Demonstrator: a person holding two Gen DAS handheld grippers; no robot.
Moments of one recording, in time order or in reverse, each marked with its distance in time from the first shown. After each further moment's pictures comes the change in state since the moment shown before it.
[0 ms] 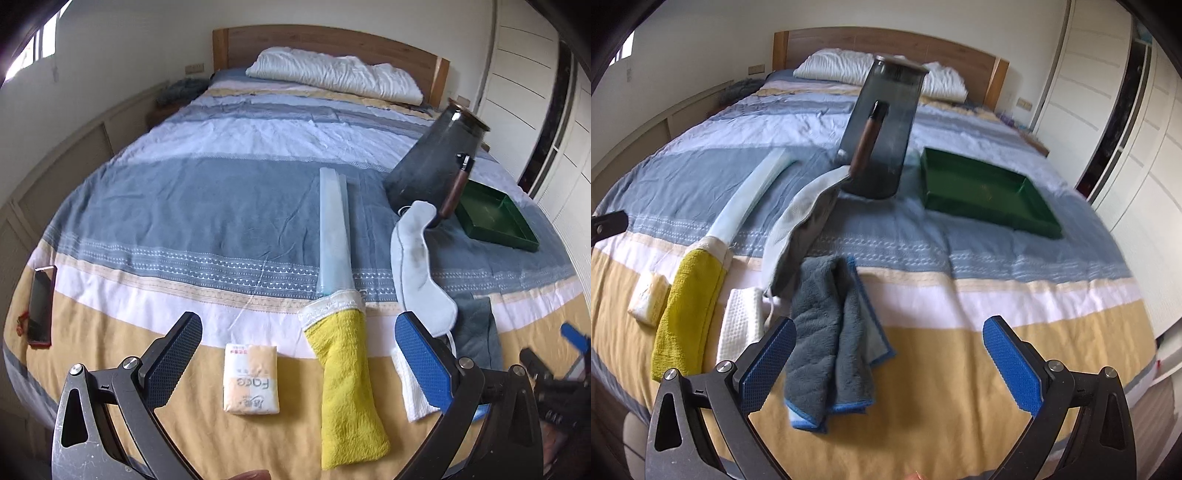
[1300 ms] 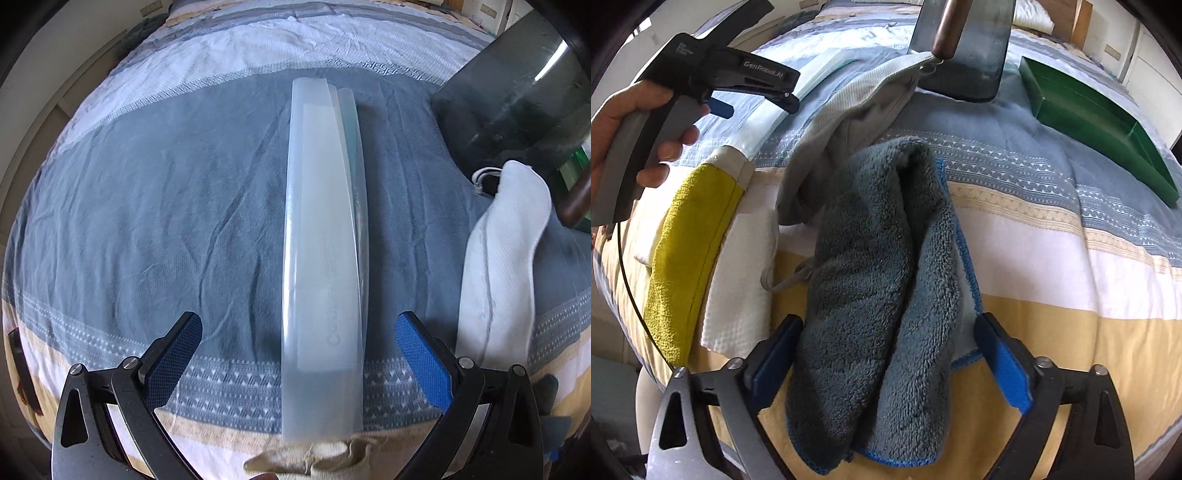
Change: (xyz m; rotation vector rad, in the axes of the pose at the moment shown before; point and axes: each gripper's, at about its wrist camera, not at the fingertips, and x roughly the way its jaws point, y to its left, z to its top) left arm 0.210 -0.058 0.080 0.107 0.392 0.103; right arm 0.139 0.005 0.000 -0.085 0.287 0.281
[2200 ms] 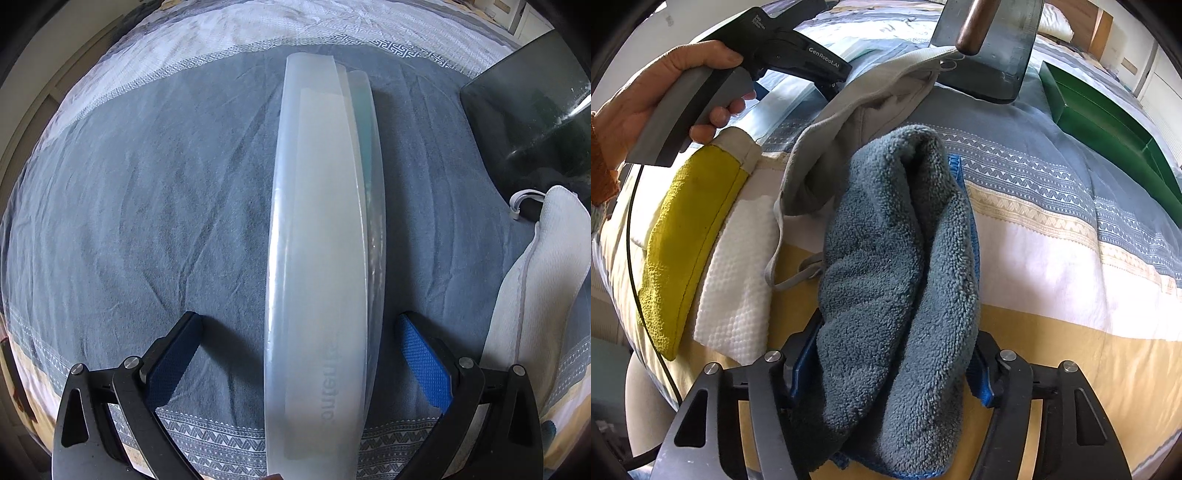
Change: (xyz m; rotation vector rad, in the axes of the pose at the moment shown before) left arm 0.042 -0.010 0.027 -0.016 0.062 0.001; right arm 0.008 0.011 -0.007 -0.072 0.012 0.003
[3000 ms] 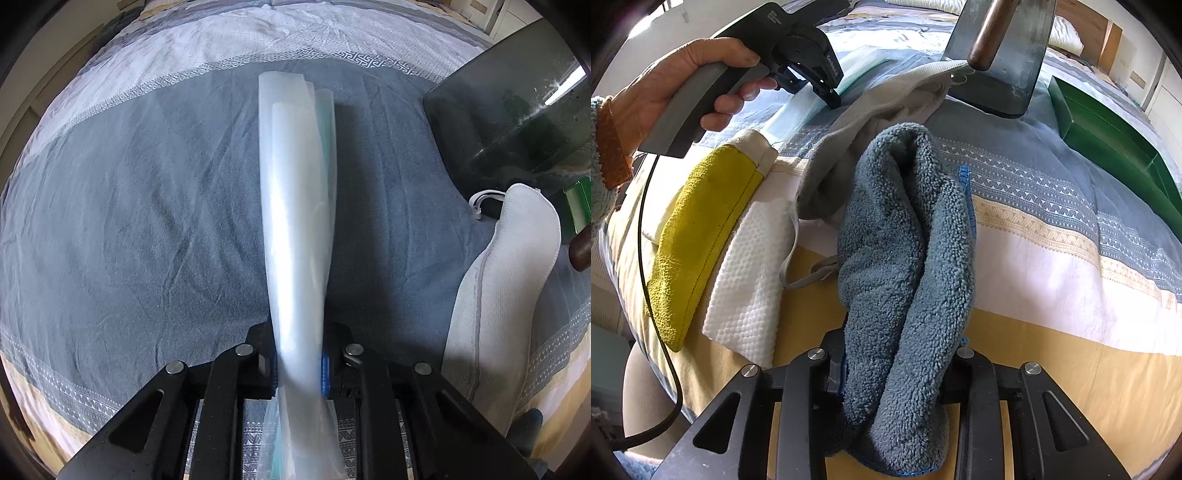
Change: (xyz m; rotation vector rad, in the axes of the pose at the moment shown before) left arm -0.005 -0.010 0.013 0.056 -0.028 -0.091; right arm -0.014 -0.002 -0.006 -0.044 -0.037 0.023
